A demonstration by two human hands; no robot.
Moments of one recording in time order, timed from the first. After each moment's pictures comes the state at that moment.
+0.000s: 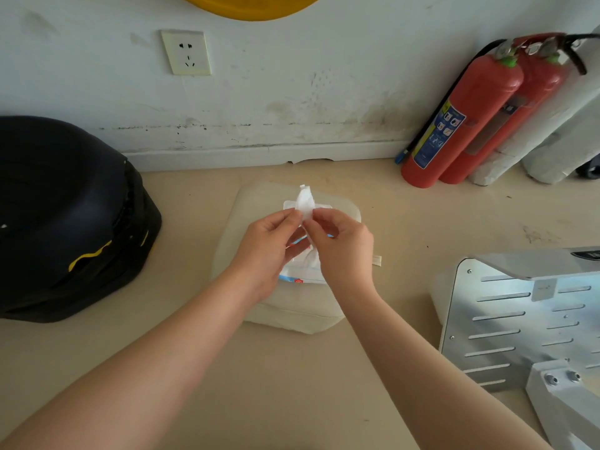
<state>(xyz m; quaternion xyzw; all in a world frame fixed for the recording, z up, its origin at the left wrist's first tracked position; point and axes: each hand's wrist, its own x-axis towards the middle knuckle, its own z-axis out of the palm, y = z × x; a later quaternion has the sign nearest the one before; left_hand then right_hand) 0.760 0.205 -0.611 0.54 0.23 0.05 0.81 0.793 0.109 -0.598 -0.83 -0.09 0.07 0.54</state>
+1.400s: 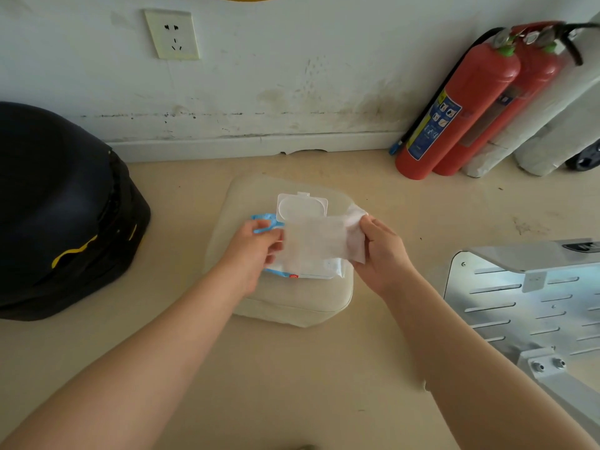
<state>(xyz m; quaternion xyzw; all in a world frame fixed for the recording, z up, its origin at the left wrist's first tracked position) 0.766 0.222 -0.649 0.54 0.38 -0.01 0.75 0.837 0.061 -0.629 -0.57 0.12 0.27 0.77</state>
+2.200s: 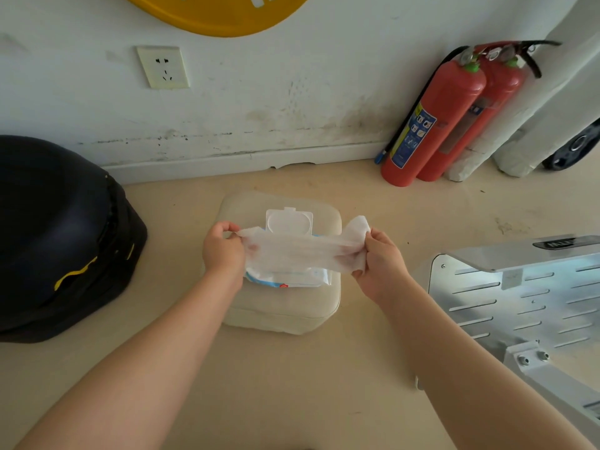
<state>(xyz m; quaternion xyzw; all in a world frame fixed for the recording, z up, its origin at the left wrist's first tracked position) 0.778 0.234 -0.645 0.58 0.48 0.15 0.64 0.828 0.046 -0.597 -0.59 0.22 0.23 0.74</state>
